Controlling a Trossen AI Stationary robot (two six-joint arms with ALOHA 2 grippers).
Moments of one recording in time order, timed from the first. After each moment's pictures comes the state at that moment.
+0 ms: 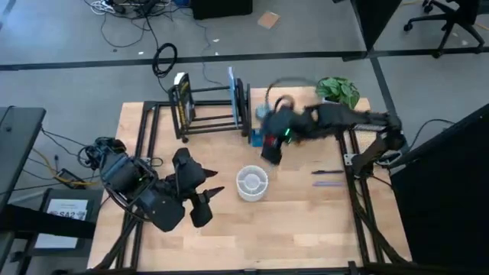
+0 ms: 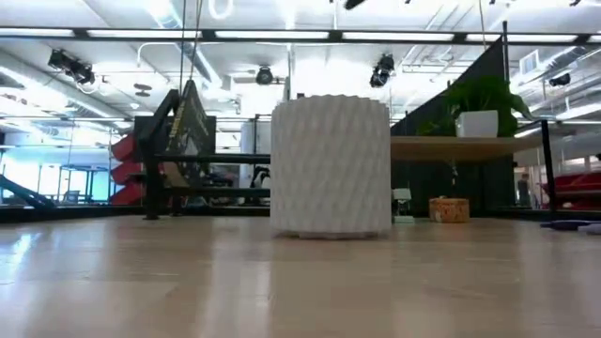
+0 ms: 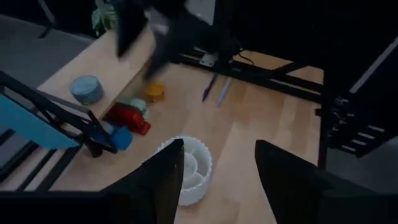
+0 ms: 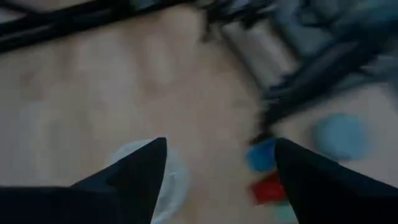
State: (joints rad) left arm -0.65 1.76 2.36 -1.43 -0.84 -0.78; right arm 0.00 1.61 1.94 -1.17 0.33 0.28
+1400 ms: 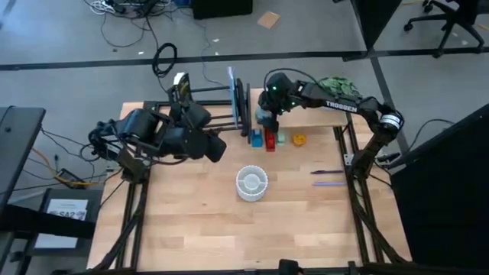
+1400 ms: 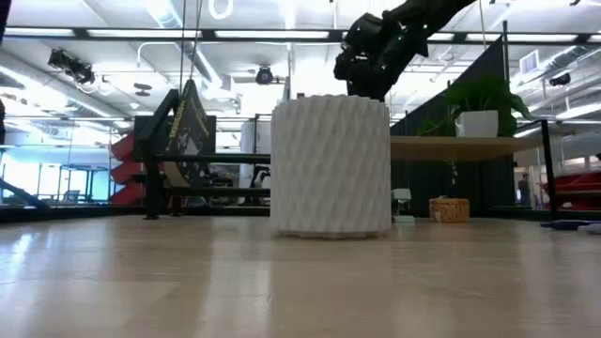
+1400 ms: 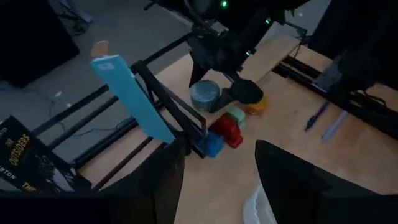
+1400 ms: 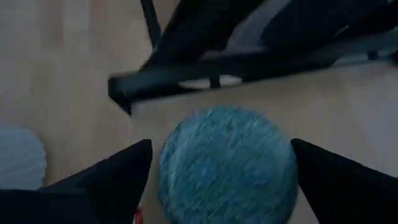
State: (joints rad) left arm -0.27 1.70 2.36 -1.57 -0.80 -0.82; right arm -0.52 1.67 1.39 -0.57 -0.18 -0.29
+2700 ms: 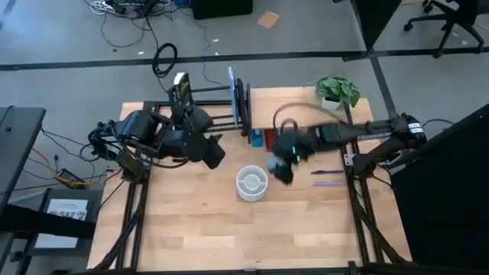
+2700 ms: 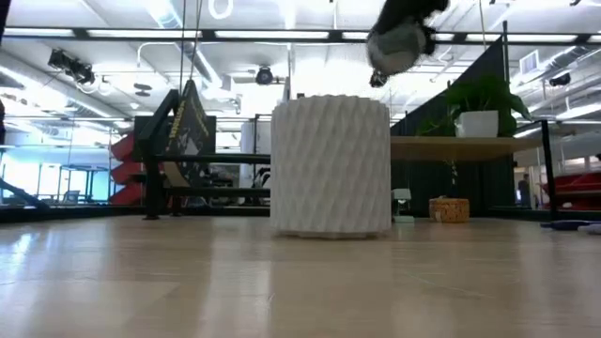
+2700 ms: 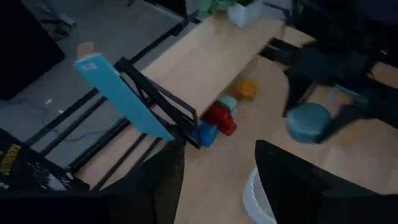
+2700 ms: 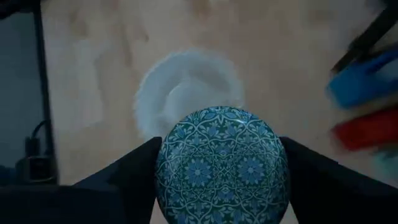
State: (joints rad) left arm -0.30 1.70 2.36 -1.56 -0.71 -0.72; right arm 0.19 1.41 1.30 -0.84 0.09 0.56
